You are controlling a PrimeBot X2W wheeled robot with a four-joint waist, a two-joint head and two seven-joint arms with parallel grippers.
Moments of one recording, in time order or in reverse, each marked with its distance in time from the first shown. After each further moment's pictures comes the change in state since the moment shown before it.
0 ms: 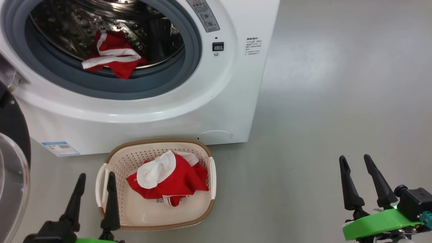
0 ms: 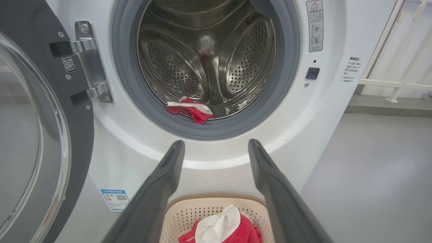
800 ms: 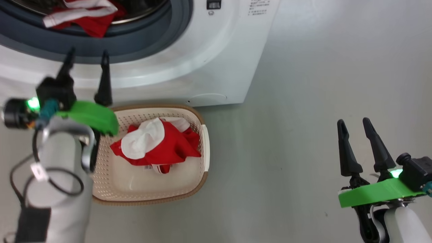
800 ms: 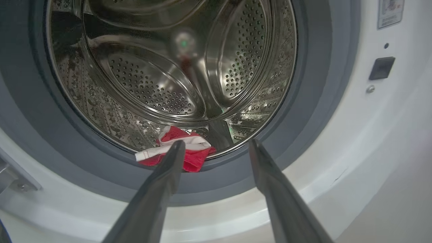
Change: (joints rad) left arm -0.728 0.049 -0.083 0.512 0.131 -0.002 0.026; right arm -0.139 0.005 0.014 -0.023 0.021 0.000 0.000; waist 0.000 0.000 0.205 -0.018
